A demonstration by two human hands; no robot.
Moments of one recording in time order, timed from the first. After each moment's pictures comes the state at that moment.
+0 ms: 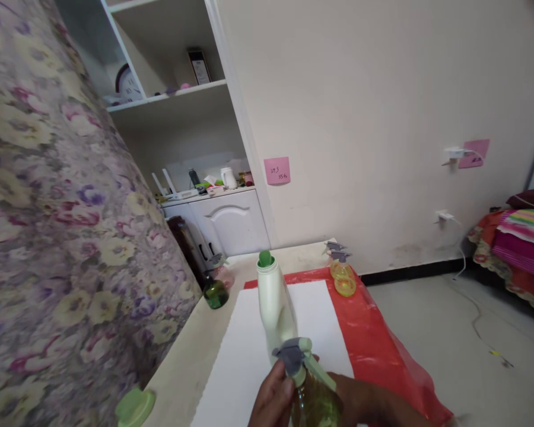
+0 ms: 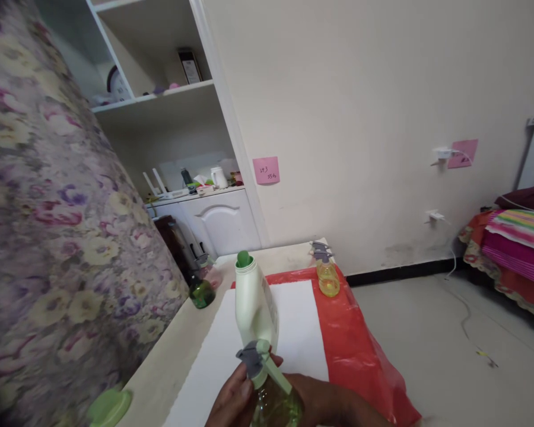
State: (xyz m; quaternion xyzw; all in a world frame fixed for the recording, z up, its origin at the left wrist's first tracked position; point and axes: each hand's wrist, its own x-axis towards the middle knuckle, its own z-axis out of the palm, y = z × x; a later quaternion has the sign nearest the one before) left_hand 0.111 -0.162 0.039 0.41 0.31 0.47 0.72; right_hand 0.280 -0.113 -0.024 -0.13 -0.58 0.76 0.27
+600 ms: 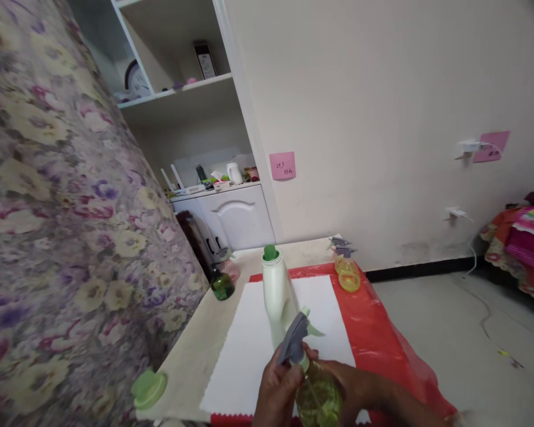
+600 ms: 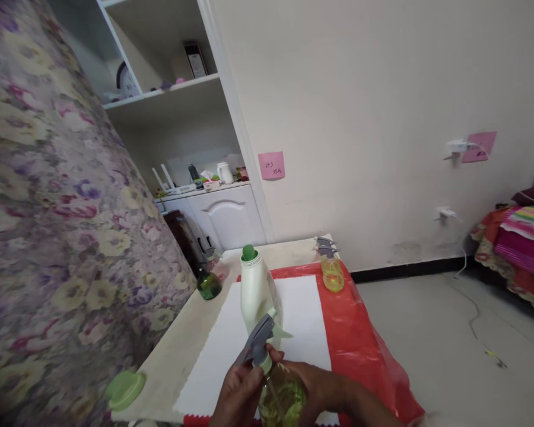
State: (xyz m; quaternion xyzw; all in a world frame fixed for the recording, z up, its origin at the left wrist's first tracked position) left_hand 0.119 -0.161 0.042 0.45 0.31 0.52 0.66; right_hand 0.287 -0.118 -0.007 -0.11 -0.56 0.79 0.25
